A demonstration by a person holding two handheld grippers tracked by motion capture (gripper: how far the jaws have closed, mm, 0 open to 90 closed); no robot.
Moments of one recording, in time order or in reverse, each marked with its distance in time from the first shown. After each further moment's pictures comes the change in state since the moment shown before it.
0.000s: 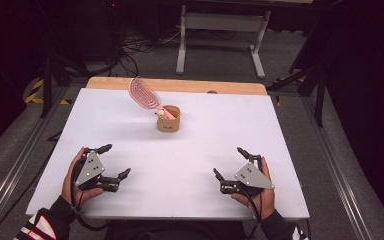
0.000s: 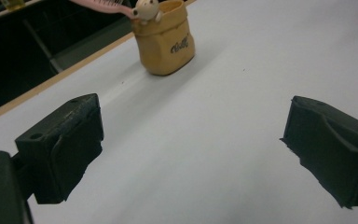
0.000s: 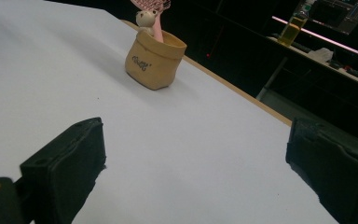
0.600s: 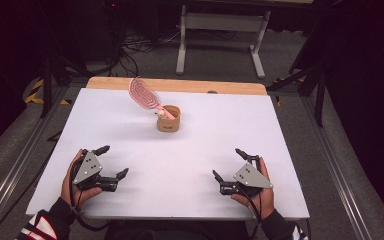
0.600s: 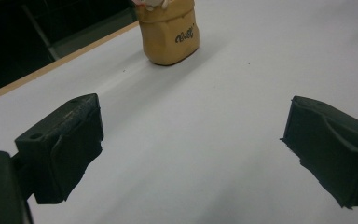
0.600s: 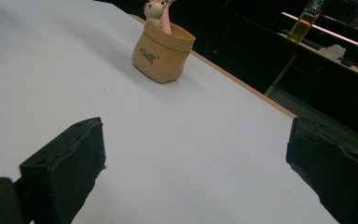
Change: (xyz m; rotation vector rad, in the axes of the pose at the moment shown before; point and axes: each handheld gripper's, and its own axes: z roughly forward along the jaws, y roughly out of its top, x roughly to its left) left arm 0.003 -0.005 0.002 0.009 0.005 -0.041; right arm 0.001 -0.006 0.003 0.012 0.030 -0.008
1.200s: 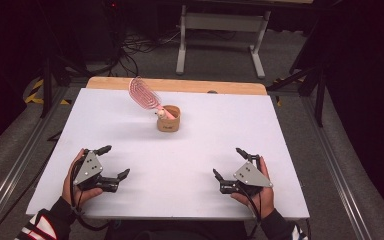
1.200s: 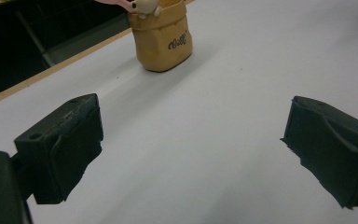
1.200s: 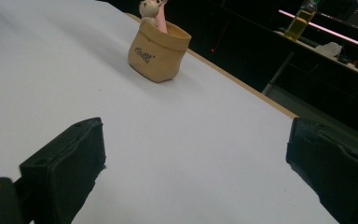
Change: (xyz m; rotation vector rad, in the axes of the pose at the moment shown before) left arm -0.002 0.001 0.001 -0.021 -0.024 0.007; right arm -0.002 0.000 0.002 0.006 -0.011 0.006
